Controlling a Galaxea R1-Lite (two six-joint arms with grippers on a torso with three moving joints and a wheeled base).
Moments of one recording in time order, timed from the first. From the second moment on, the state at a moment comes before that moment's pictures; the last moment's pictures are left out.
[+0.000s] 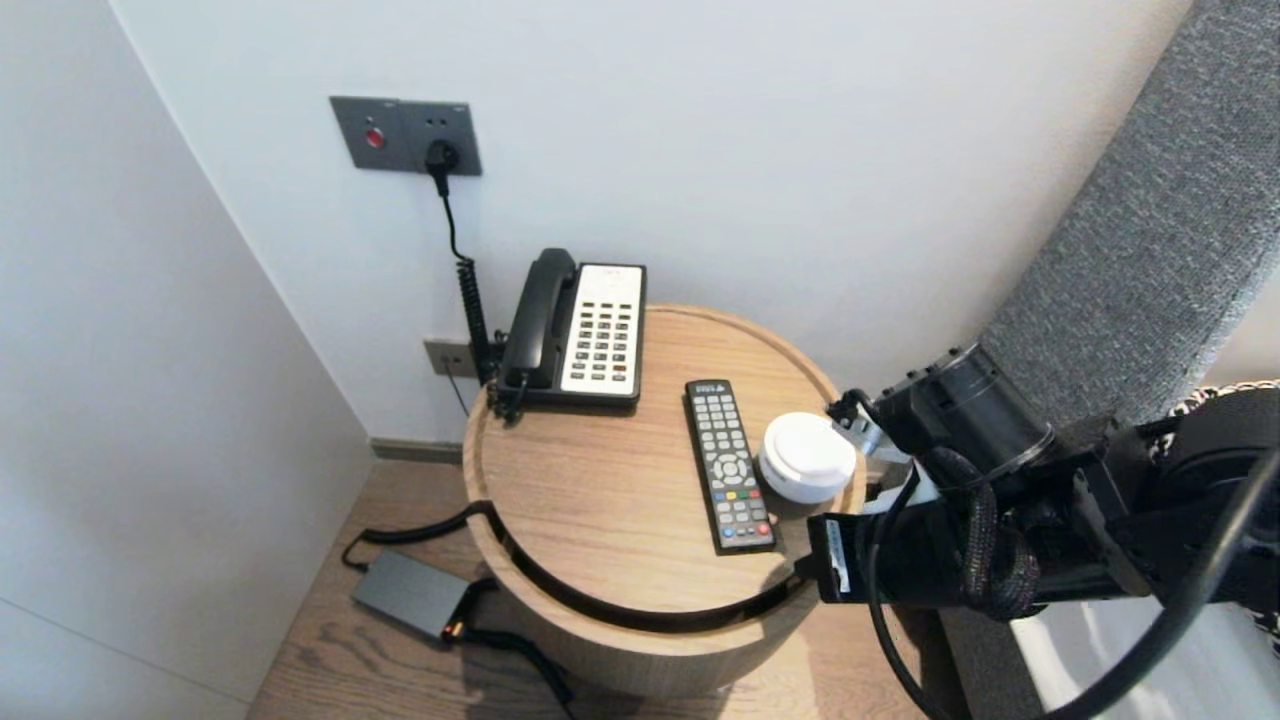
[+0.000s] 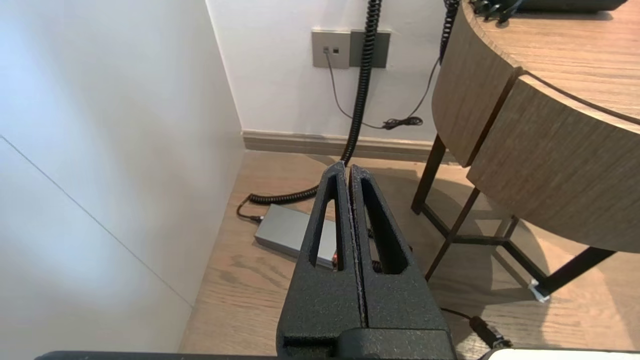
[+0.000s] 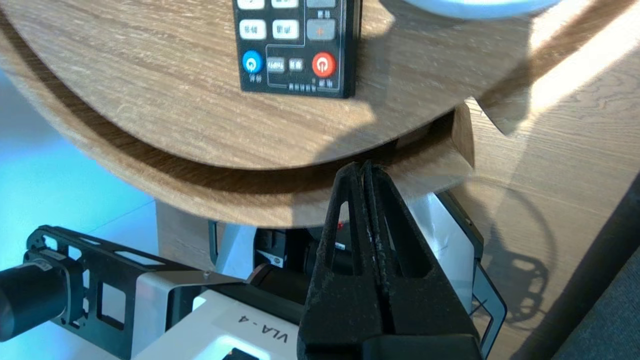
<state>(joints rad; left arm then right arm) 0.00 0.00 0.00 -0.03 0.00 0.02 0.66 1.63 -1.02 0.23 0.03 0.55</state>
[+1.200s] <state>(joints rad) 0.00 0.00 0.00 -0.03 0.00 0.02 0.71 1.63 -0.85 0.18 0.03 0.55</state>
